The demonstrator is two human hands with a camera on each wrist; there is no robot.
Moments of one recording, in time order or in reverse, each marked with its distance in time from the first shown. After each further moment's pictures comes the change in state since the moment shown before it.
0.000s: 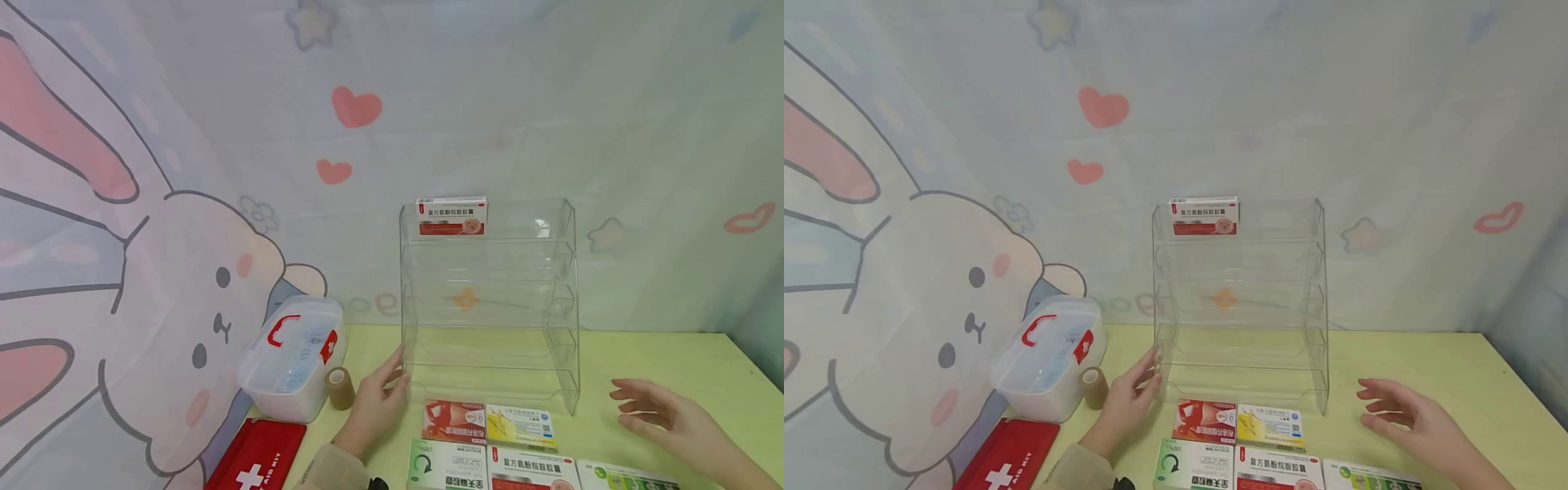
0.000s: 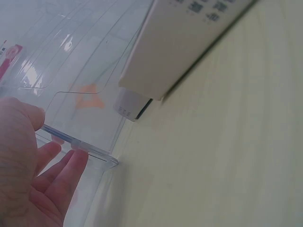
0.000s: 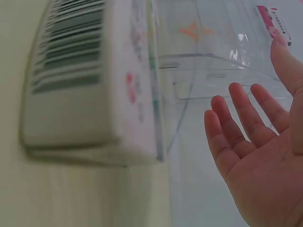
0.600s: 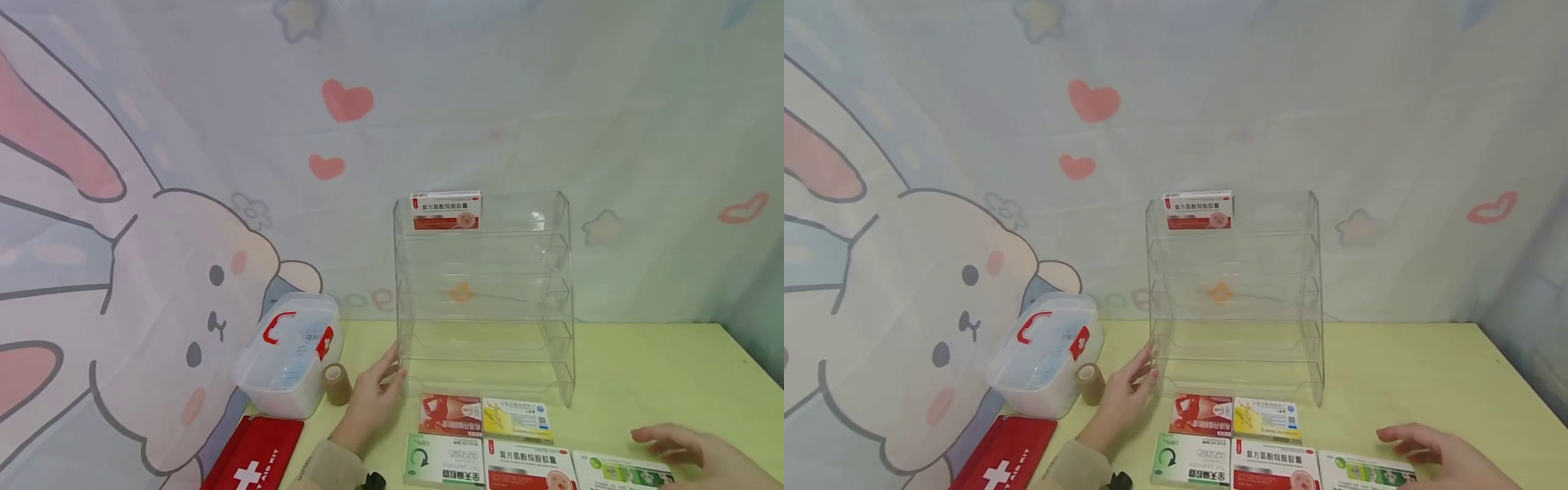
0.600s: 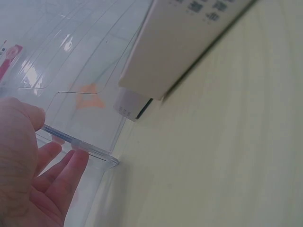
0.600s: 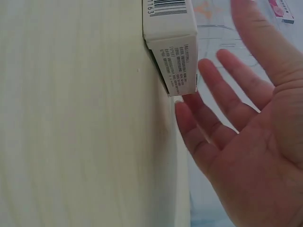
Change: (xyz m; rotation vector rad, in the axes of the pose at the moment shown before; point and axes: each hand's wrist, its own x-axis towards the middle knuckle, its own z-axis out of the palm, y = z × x) left_hand 0.000 0.001 0.001 0.032 0.000 -0.024; right_hand -0.049 0.043 -0.023 0.243 -0.487 0.407
